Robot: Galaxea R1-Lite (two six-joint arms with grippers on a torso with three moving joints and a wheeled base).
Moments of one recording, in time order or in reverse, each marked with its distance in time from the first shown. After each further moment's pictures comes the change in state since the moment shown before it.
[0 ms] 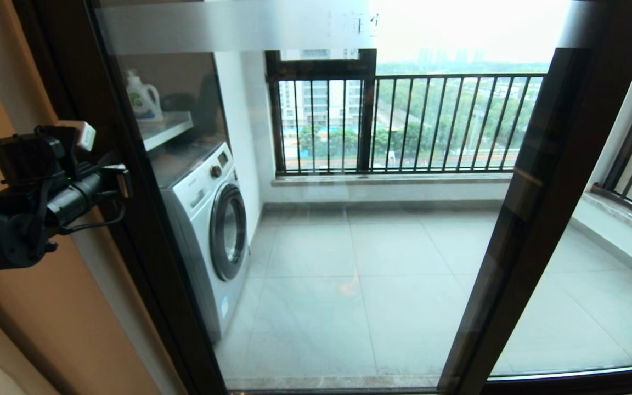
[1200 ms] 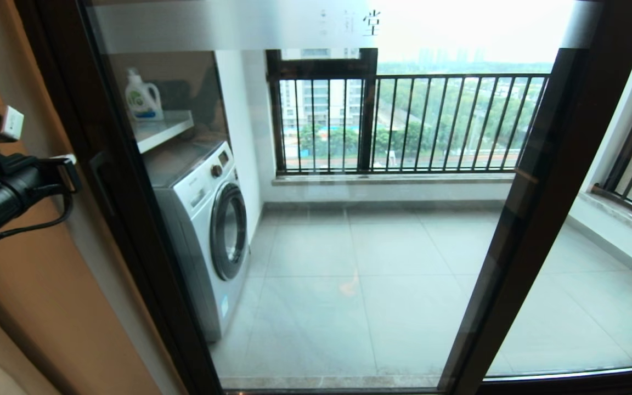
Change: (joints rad) left arm 0.103 -0.186 0.124 0.003 -0.127 -0.086; right arm 0.000 0.000 0.000 0.000 0.000 0.000
